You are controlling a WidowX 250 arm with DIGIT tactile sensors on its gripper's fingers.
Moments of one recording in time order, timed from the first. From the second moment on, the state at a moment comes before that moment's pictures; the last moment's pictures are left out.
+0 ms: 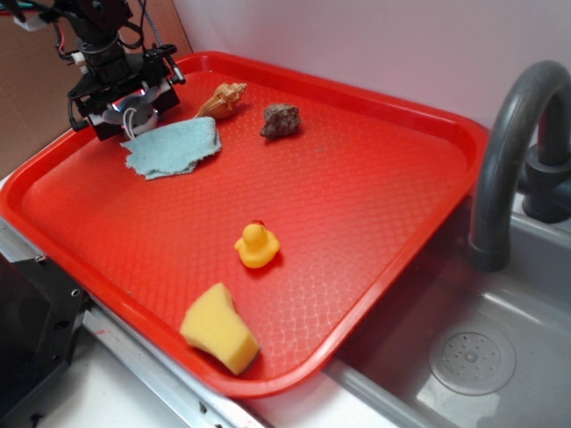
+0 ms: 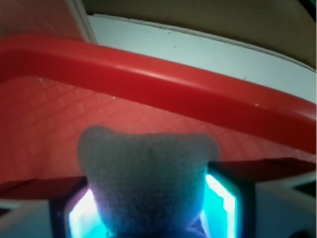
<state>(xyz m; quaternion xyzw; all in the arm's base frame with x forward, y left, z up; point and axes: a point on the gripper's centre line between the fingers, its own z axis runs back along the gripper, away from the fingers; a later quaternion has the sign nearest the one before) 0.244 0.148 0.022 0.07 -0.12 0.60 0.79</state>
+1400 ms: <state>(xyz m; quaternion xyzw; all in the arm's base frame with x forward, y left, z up) 0.191 -0.008 0.193 -0.11 -0.08 0.19 0.97</state>
